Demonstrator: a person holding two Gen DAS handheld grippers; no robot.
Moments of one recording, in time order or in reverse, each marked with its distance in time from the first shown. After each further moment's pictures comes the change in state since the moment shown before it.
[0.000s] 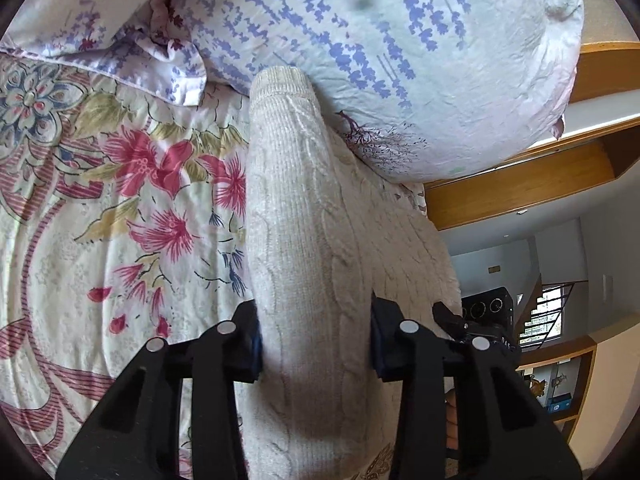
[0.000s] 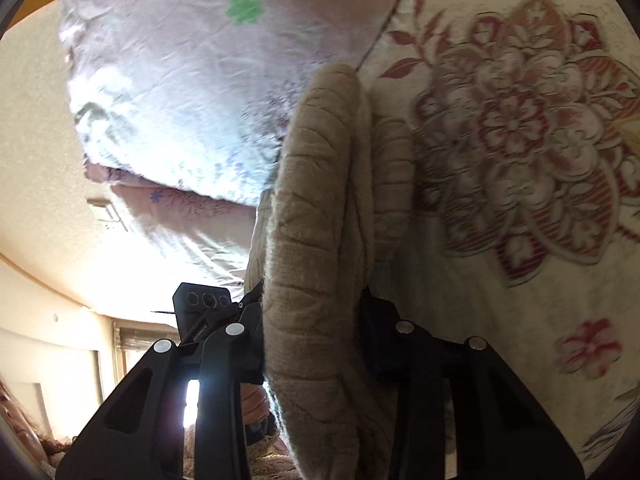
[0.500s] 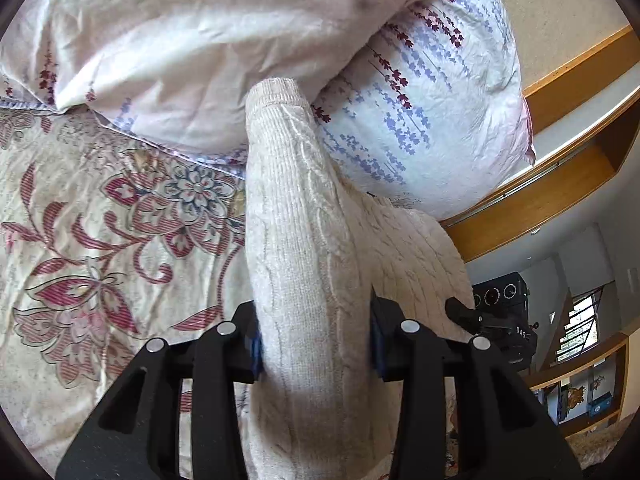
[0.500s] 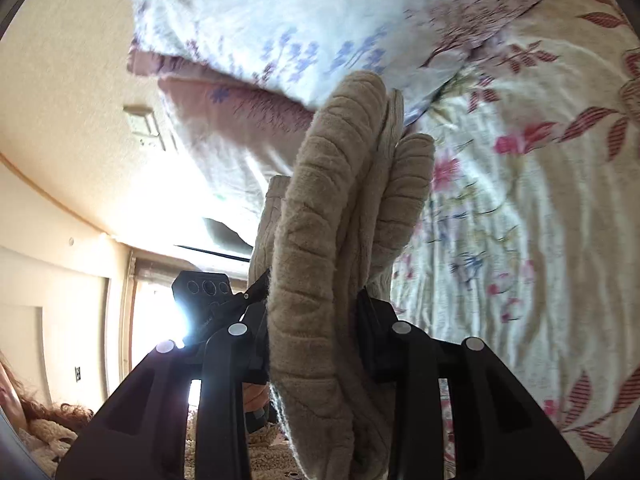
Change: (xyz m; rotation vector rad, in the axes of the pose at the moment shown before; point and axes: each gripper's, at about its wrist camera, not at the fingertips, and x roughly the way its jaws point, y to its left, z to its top) left arm -0.136 0.033 -0.023 0.081 -0.209 0.120; right arm 0.120 0.089 -0.045 -0.203 0.153 0.090
